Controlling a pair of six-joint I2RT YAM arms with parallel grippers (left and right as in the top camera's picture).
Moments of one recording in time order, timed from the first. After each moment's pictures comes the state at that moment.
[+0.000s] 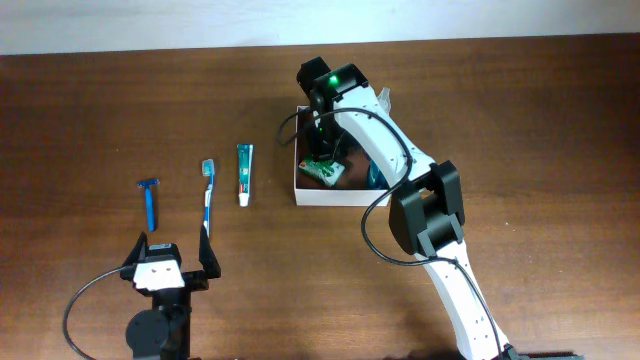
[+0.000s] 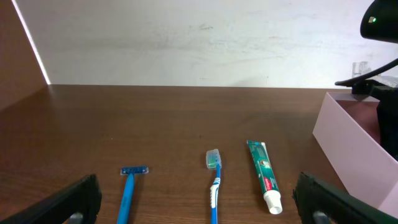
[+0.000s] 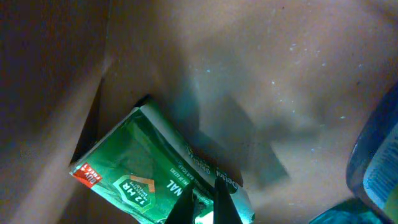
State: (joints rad) left arm 0.07 0.01 0.01 -0.08 -0.01 0.00; right arm 0.49 2.60 2.47 -1.42 -0.09 0.25
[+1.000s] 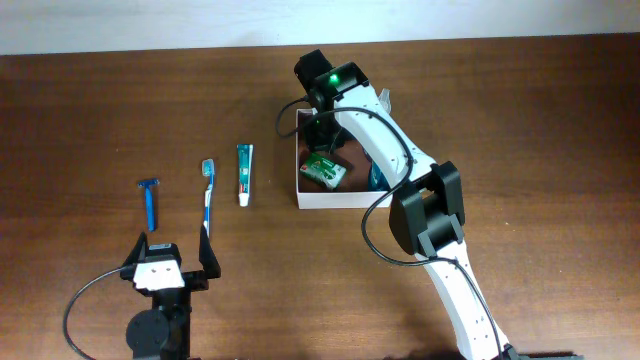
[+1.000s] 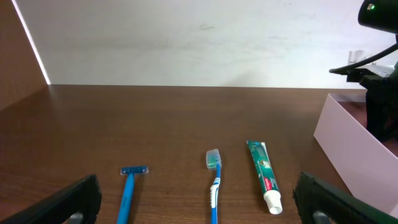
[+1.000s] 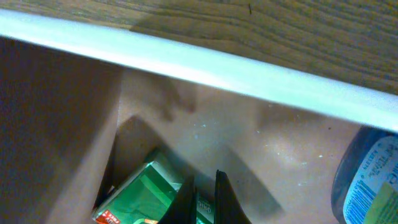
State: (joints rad) left arm 0.07 0.01 0.01 -0.08 -0.01 0.00; right arm 0.49 2.60 2.49 -1.30 -0.04 0.29
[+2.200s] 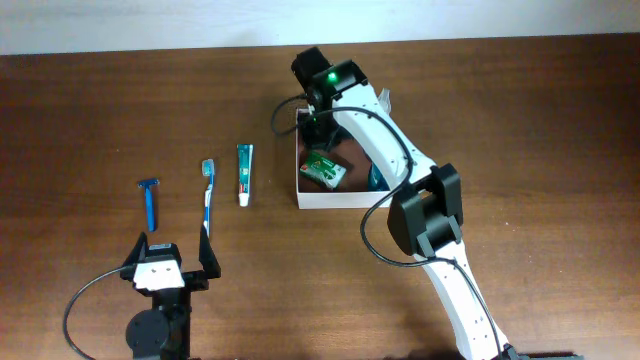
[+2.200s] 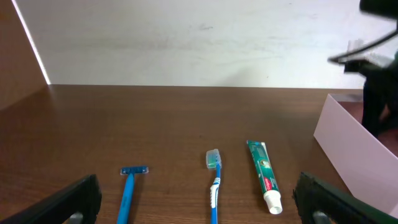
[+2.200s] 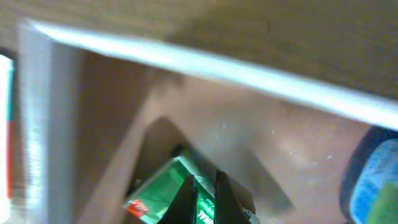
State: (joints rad) left arm 0.07 0.01 0.01 -0.08 -0.01 0.00; right arm 0.49 2.60 2.57 -1.33 -0.07 0.29
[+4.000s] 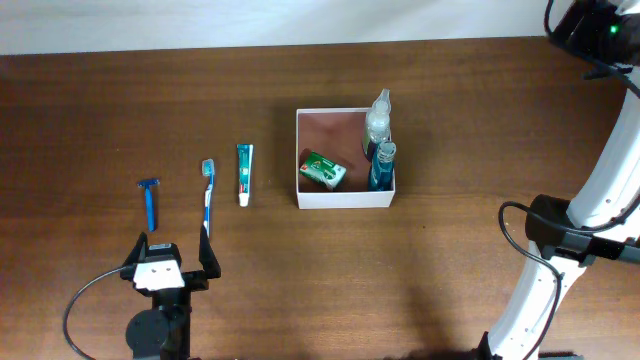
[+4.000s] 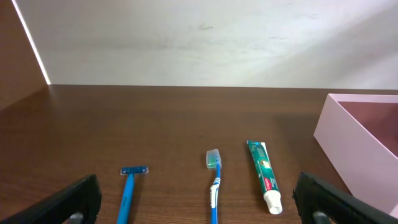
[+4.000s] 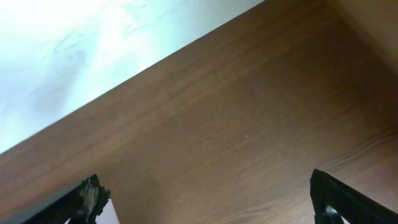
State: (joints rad) left arm 0.07 0.01 0.01 -0.08 -0.01 0.00; right arm -0.29 2.29 3.13 -1.69 0.01 0.25
